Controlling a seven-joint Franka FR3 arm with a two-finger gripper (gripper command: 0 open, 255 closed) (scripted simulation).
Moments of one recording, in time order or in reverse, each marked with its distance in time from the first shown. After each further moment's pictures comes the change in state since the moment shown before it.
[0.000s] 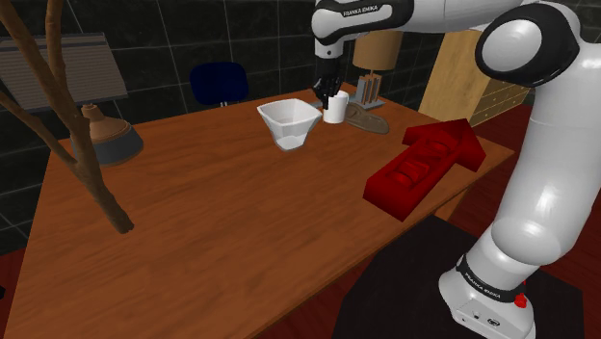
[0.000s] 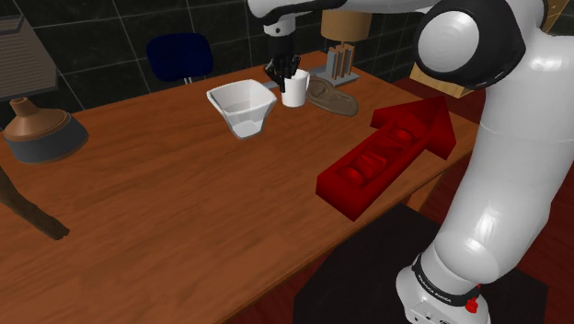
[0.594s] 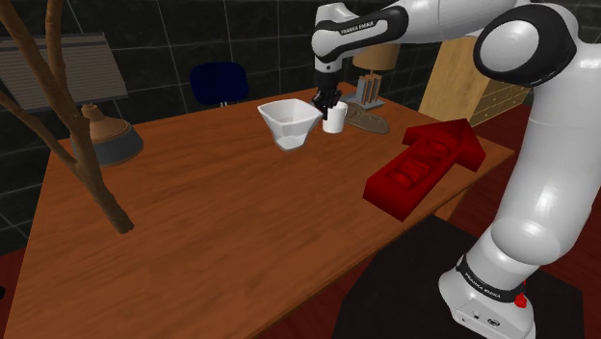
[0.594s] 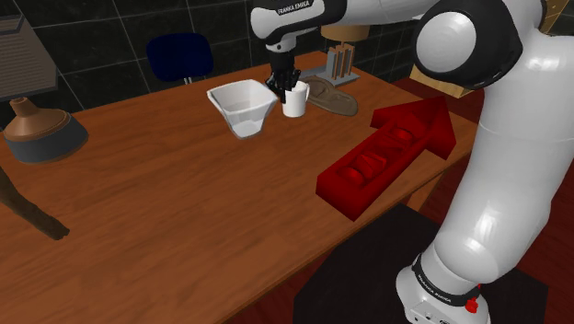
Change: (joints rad) arm -0.004 0.007 -0.003 -0.100 -0.002 0.114 0.003
